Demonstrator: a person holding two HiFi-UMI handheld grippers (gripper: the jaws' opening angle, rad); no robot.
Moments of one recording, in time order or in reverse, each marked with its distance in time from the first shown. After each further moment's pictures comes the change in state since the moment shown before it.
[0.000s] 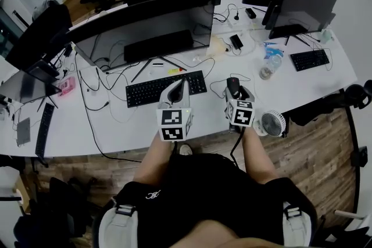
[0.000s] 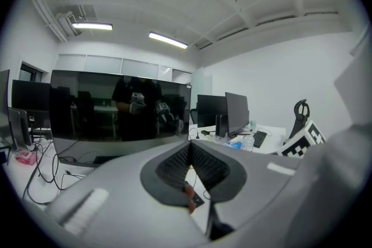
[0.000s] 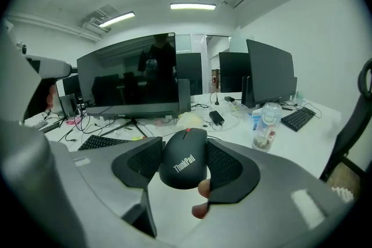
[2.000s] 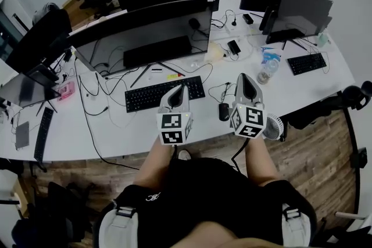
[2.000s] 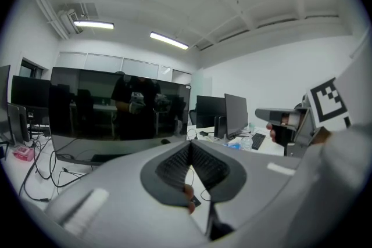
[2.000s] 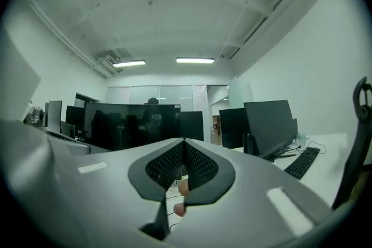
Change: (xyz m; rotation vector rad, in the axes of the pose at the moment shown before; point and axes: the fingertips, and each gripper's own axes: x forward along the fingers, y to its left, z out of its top) left arm -0.001 -0.004 -0.002 -0.020 -0.014 -0.011; right arm -0.092 0.013 0.141 -0.025 -0.533 0.010
